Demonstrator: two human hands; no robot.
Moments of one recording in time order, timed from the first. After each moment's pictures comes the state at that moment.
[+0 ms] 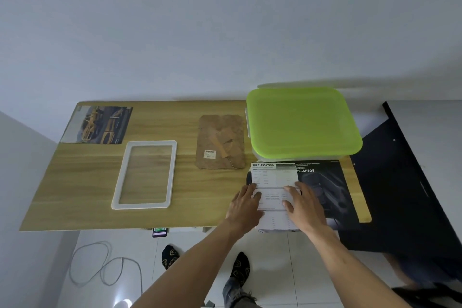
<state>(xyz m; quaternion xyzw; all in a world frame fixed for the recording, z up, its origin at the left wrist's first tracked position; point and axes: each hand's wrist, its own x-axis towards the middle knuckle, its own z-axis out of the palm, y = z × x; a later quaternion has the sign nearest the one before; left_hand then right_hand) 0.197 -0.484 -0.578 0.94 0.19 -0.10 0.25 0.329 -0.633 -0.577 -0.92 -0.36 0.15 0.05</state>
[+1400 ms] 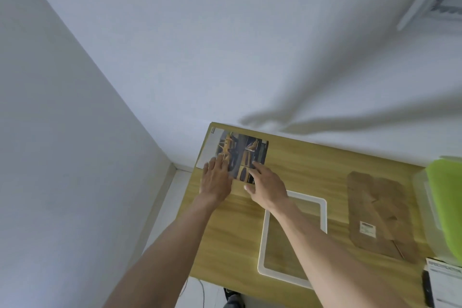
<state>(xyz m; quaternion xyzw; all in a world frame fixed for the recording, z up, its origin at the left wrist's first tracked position) -0.035 -0.001 -0.581 0.88 0.44 -0.03 0.17 0.104 -0.103 -0.553 -0.79 -0.58 0.20 0.06</state>
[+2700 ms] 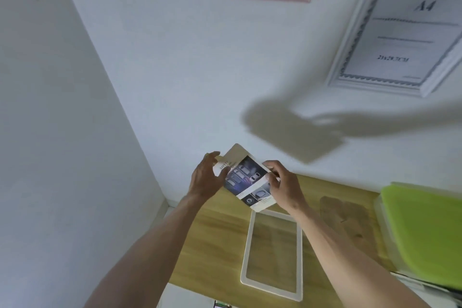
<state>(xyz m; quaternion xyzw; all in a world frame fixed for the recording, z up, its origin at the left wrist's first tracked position) -0.040 -0.020 -0.456 0.81 0.42 0.29 0.28 0.151 -0.166 -0.438 -0.76 -0.48 0.17 0.40</state>
